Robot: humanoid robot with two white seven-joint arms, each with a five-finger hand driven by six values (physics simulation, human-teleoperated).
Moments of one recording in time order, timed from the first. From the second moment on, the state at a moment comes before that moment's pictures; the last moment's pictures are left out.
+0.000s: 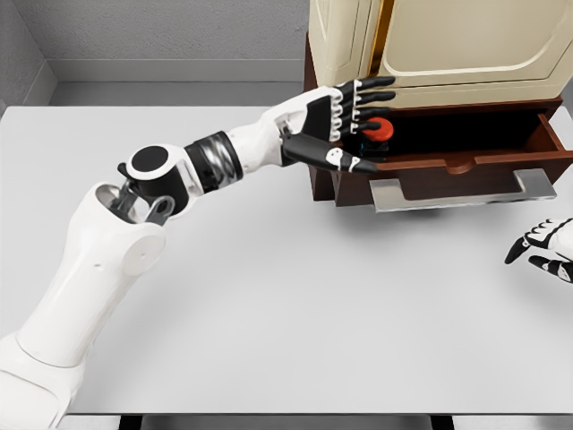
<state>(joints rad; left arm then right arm) -0.64 0.18 -0.51 -1.62 0.71 0.48 -0.37 0.35 -1.17 -0.06 -1.69 0.16 -0.61 0.17</state>
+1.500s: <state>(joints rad) -0.67 0.11 -0.56 -1.62 0.59 0.54 -0.37 0.35 -1.17 -0.06 -1.69 0.16 -0.61 0.17</state>
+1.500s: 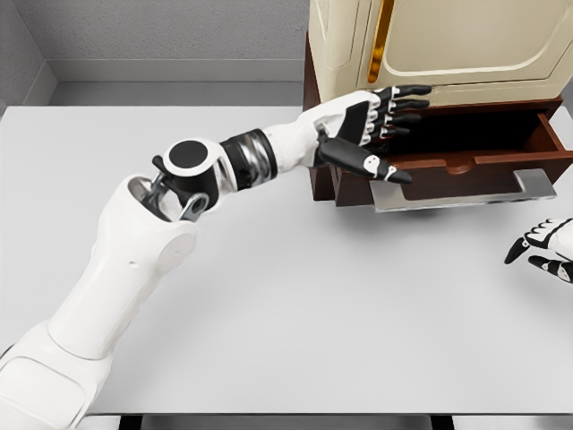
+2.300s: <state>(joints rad) -0.64 0.21 -0.50 -1.66 0.64 0.54 -0.37 0.35 -1.17 -0.06 -1.69 0.16 -0.61 0.17</state>
